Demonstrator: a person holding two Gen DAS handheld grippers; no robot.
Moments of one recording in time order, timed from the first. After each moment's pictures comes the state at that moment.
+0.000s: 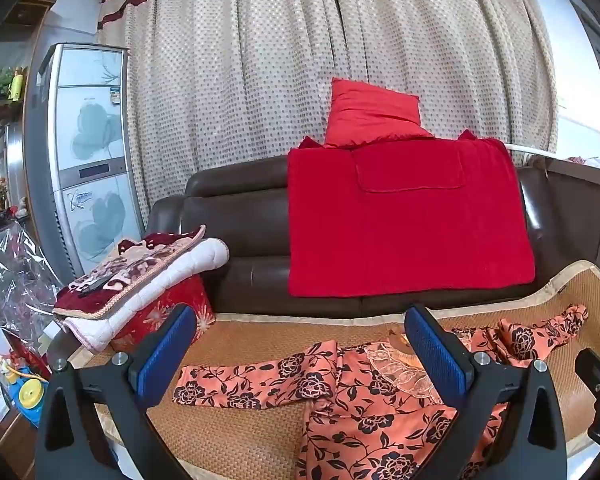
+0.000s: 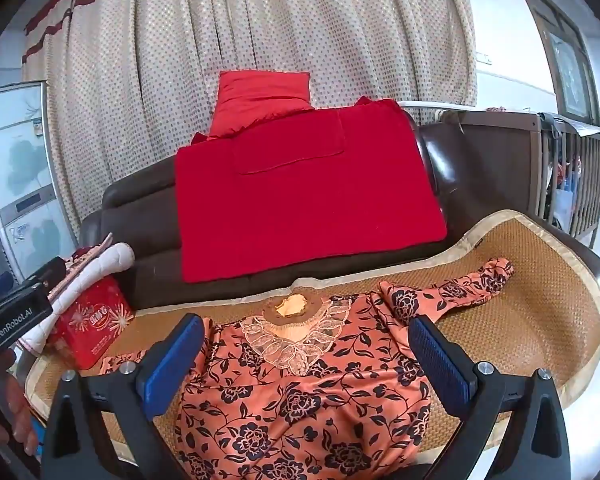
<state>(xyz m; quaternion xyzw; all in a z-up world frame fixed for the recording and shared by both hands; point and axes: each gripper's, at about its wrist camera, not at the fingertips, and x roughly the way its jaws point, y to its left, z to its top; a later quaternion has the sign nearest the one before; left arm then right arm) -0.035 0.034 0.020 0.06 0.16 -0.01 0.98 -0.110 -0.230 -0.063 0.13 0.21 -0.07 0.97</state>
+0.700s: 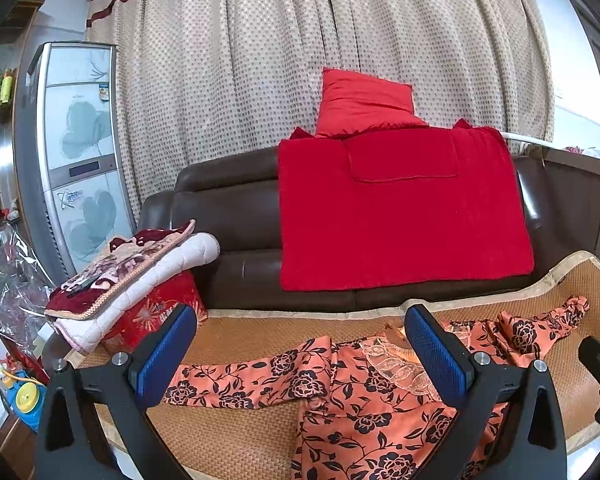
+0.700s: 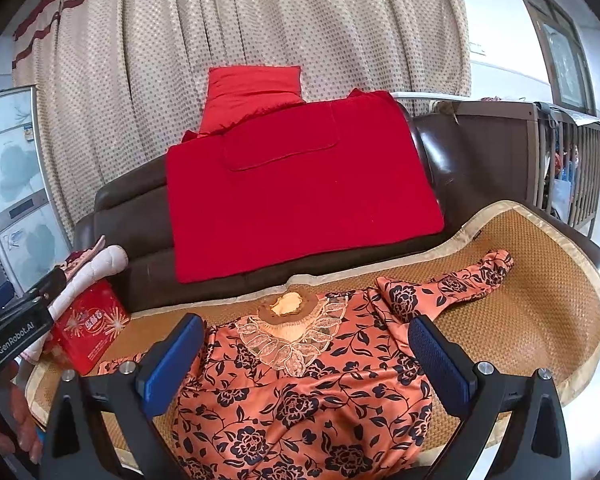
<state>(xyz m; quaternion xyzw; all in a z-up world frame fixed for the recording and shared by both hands) -0.015 0.023 0.008 0.07 0.17 -0.01 0.98 -0.093 -0.238 -0.074 0.13 0.22 -0.09 0.96</state>
